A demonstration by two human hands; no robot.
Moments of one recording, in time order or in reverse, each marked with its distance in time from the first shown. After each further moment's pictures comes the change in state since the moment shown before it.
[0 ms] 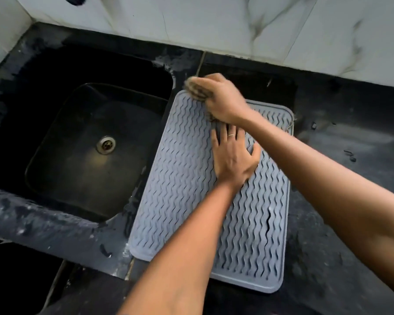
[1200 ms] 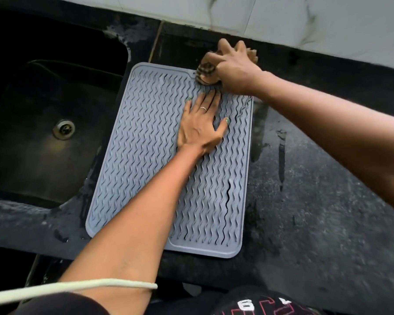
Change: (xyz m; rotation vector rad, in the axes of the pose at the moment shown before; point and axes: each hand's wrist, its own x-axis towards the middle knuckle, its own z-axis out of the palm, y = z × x) left_hand 0.012 0.003 0.008 0.003 -0.102 0.196; right_hand -0.026 0.091 -0.061 -0.868 -0.181 -0.272
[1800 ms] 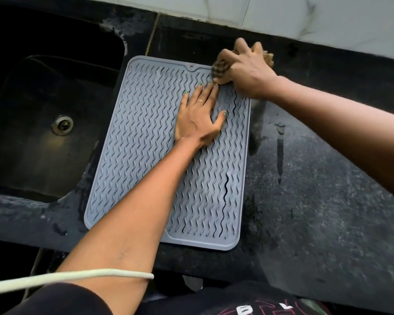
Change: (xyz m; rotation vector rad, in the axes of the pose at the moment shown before) left_hand 0.000 -0.001 0.000 0.037 -0.014 0.002; right_hand -0.036 0.004 0.006 0.013 -0.006 0.064
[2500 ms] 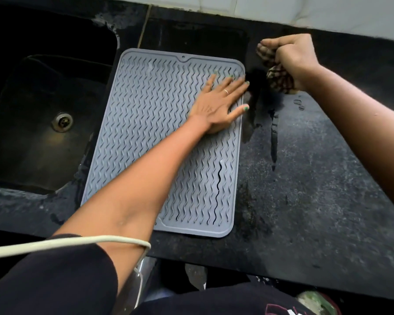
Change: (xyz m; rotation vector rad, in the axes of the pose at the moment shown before) left_hand 0.022 0.036 0.002 0.195 -0.160 0.388; right_hand -0.060 0.047 0.013 1.505 0.317 0.886
